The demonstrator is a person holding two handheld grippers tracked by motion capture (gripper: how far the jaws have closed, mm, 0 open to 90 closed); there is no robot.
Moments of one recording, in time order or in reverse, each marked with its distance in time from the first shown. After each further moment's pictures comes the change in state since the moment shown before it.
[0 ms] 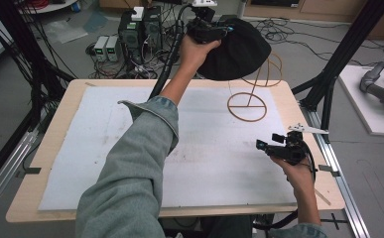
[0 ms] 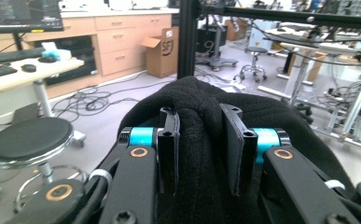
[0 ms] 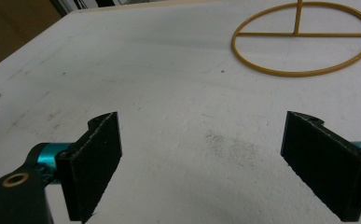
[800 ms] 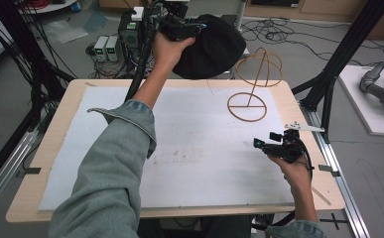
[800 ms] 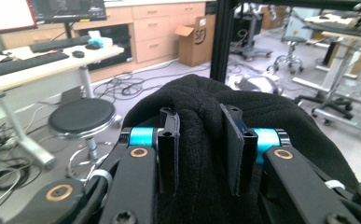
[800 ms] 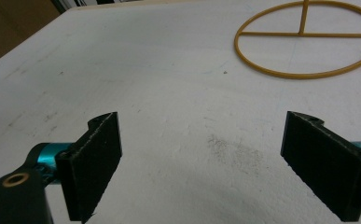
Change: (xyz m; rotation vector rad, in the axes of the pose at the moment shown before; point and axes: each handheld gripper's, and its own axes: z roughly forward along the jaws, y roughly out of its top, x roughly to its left) left arm 0.020 0.009 -0.065 0.050 0.136 -0.002; right arm 0.002 0.003 0.009 0.011 -0.003 -0.007
